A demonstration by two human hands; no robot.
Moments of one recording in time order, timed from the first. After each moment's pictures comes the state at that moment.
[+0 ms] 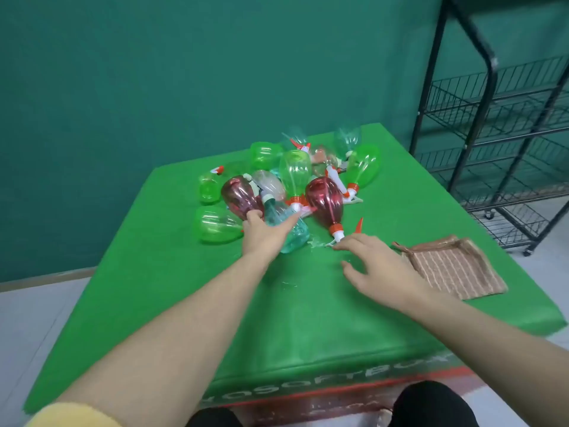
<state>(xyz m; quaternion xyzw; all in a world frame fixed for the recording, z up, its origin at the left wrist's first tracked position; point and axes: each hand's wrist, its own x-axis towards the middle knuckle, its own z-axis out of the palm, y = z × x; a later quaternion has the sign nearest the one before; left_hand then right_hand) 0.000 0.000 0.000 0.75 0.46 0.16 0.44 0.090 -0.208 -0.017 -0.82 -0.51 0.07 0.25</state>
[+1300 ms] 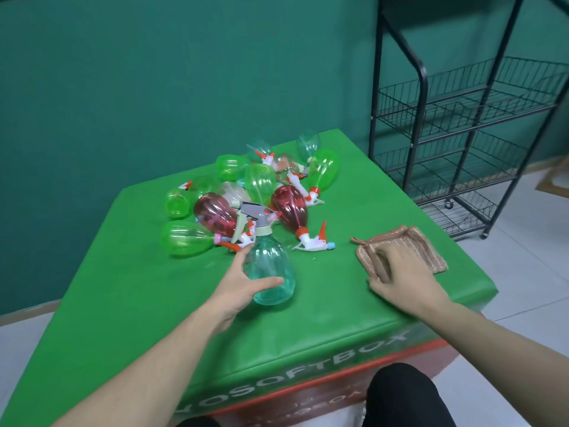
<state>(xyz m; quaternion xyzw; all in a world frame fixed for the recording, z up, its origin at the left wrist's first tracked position) -0.059 -0.051 -0.015 0.73 0.30 0.08 0.61 0.130 -0.302 -0.062 -0.92 -0.33 0.06 0.22</state>
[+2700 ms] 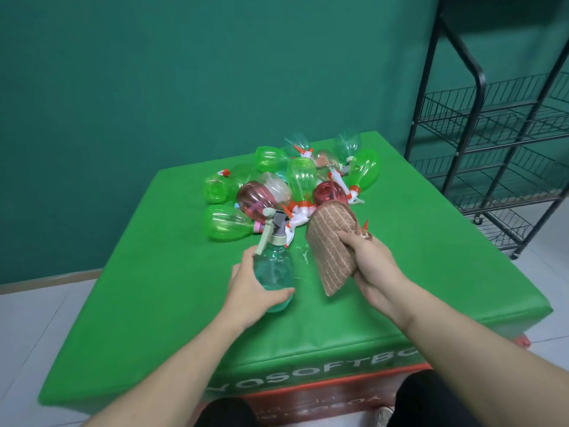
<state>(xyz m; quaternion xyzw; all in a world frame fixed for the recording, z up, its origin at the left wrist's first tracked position) -0.122 -0.020 -0.035 0.82 0.35 0.16 0.42 0.036 -0.167 0.006 -0.57 -0.02 0.35 0.74</state>
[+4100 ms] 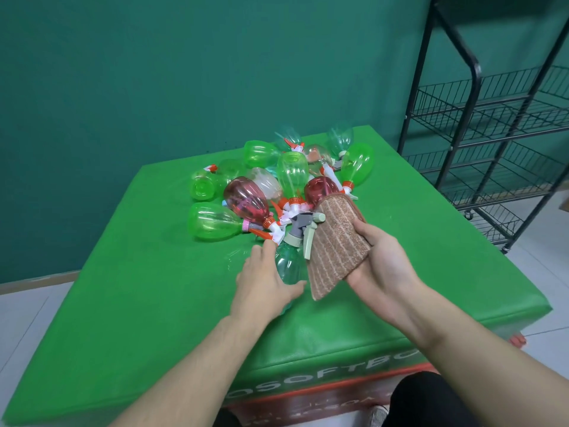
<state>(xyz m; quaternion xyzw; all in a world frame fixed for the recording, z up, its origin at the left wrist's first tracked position) -0.081 -0.039 -0.037 0.91 0.32 0.13 0.22 0.029 -0.186 0.029 -0.41 0.00 0.42 0.81</state>
